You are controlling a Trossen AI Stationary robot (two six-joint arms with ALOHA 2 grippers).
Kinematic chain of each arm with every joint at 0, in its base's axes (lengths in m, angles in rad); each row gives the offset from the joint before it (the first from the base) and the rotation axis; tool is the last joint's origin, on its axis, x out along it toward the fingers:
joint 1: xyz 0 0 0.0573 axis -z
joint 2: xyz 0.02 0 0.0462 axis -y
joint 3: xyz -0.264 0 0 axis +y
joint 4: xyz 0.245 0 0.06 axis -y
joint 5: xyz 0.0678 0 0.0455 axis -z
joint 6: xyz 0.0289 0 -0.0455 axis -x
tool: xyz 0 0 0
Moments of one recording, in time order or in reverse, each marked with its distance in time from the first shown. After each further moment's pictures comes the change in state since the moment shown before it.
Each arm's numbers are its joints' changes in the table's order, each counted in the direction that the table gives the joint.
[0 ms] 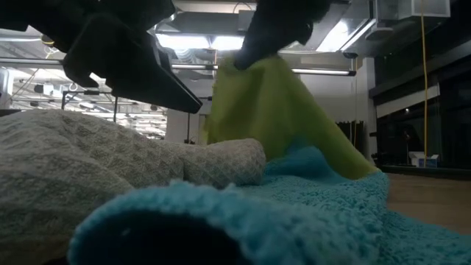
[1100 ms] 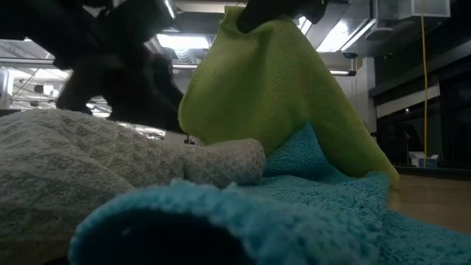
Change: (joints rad) left arm 0.002 -0.049 0.001 -0.012 -0.034 -0.143; right arm -0.073 0.030 0.000 0.025 0.047 -0.047
